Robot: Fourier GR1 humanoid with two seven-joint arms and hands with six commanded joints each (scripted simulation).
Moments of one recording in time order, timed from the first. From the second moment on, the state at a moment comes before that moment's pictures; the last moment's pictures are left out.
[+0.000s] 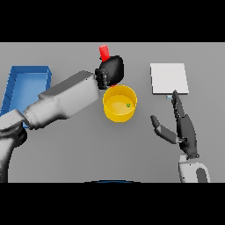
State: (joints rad) left arm -1.27 0.26 -1.13 -0.77 -1.27 -0.30 -0.18; right arm 0.13 -0.04 0.11 -1.74 0.20 -0.03 -0.10
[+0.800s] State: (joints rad) left arm -1.68 0.40 -0.76 -0.43 -1.10 -0.31 -0.12; right arm 0.10 -0.04 0.12 -1.72 0.19 -0.02 -0.14
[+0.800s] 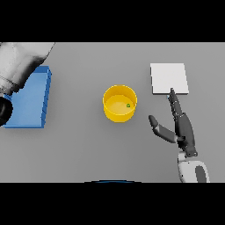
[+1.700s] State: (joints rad) left arm -1.04 0.61 -0.04 -0.50 -0.31 0.02 0.30; right arm 0.07 -0.07 0.12 -1.67 0.20 0.01 -0.14
